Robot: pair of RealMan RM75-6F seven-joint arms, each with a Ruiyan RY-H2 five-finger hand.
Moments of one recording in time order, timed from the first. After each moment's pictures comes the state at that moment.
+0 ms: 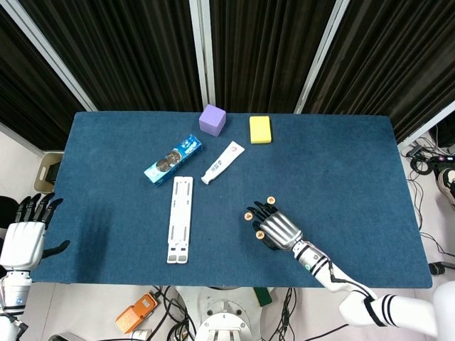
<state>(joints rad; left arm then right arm) -0.08 -1.22 -0.04 -1.51 1.48 1.50 0.10 0.62 -1.58 0.05 -1.46 -1.51 0.92 -0.29</state>
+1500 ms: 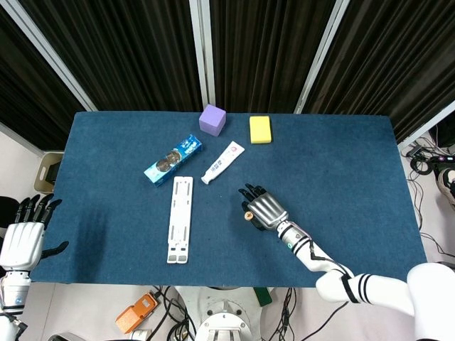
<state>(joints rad) -0.08 -1.22 -0.04 -1.50 1.47 1.48 0.08 0.78 -1.67 0.12 -1.37 -1.27 0.83 -0.40</state>
